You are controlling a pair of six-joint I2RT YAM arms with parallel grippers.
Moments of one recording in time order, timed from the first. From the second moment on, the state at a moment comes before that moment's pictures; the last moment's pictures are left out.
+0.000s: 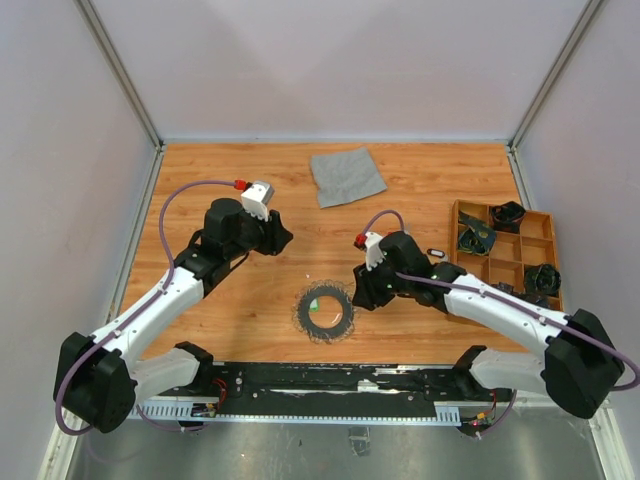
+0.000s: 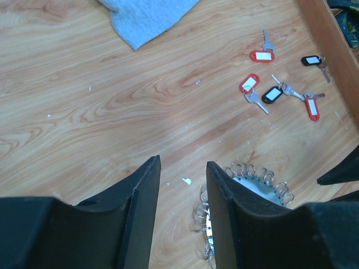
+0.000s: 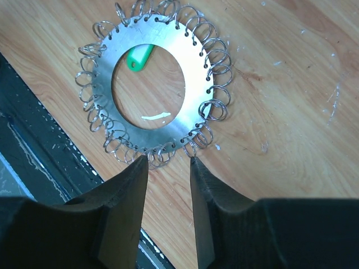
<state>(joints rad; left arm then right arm) -0.44 1.09 0.73 -0.06 0.20 -0.19 0.74 1.17 0.68 -0.32 -0.30 0.20</state>
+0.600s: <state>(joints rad) -0.44 1.09 0.73 -0.05 0.21 -0.19 0.90 1.42 0.83 -0.45 -0.23 0.14</state>
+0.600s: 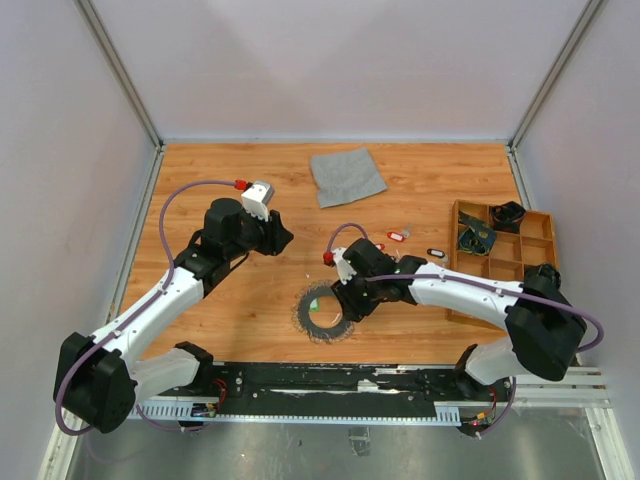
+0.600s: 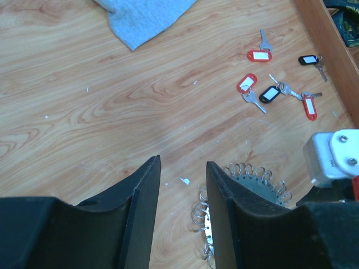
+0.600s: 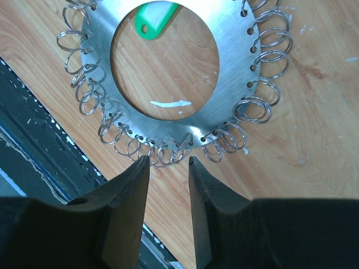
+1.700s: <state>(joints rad) -0.44 1.09 0.73 -0.05 0.22 -0.19 0.95 1.52 0.86 -0.54 -0.10 0.12</state>
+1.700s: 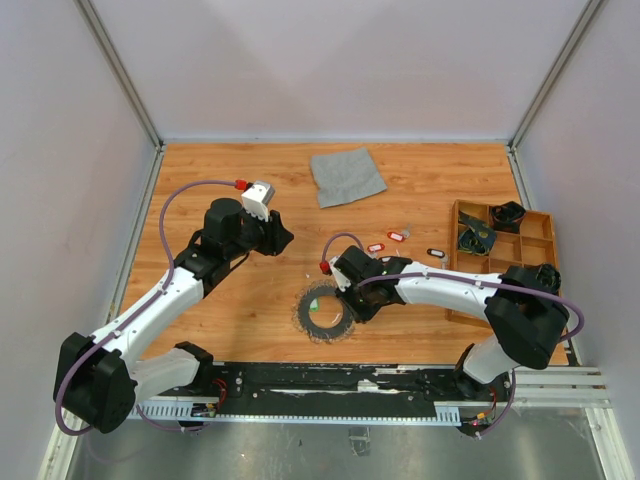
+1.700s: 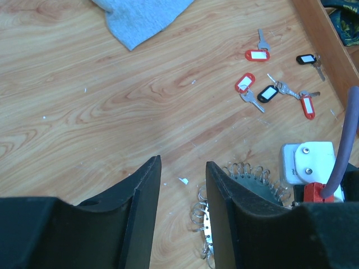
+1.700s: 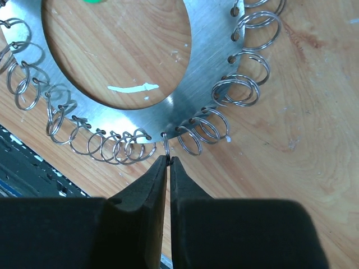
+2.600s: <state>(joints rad) -0.44 1.09 0.73 -0.05 0.22 -0.19 0.95 1.50 0.86 -0.54 0.13 0.01</state>
